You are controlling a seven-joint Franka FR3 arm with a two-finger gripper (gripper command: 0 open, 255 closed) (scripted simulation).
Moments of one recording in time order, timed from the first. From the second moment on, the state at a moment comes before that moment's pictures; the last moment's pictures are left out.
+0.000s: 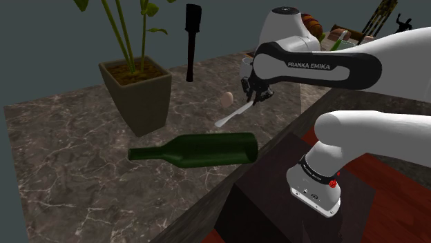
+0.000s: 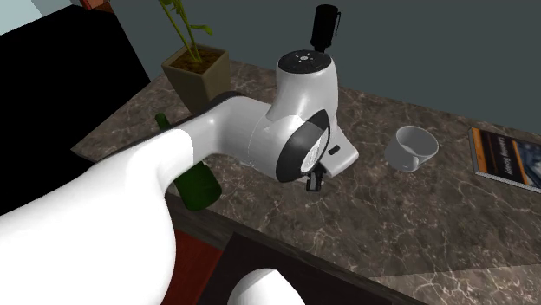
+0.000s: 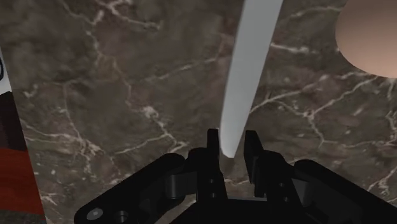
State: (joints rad) arm -0.56 -0.96 0.83 -2.76 0.51 2.06 1.17
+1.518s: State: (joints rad) arm -0.76 -0.82 0.62 -2.61 0.32 2.03 0.97
